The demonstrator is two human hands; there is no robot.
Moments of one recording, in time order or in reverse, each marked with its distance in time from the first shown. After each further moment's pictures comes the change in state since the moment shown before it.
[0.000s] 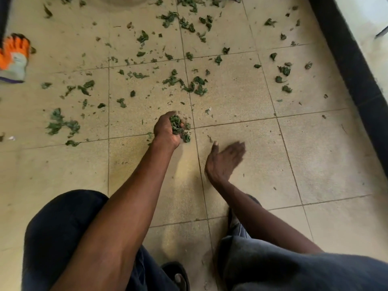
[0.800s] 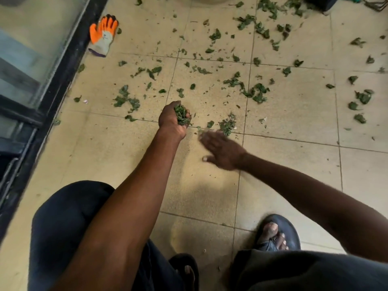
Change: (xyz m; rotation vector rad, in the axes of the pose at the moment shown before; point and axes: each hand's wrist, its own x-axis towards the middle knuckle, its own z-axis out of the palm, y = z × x) left_hand -0.016 0.089 -0.089 -0.253 0.100 0.141; right_hand 0.038 -0.079 0.051 -0.825 -0.480 -1.547
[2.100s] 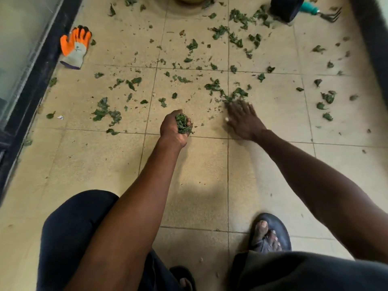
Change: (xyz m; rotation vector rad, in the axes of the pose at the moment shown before) left_hand 0.005 -0.024 0.023 0.059 -0.101 -0.131; right_hand -0.032 0.111 -0.056 0.196 0.056 0.552
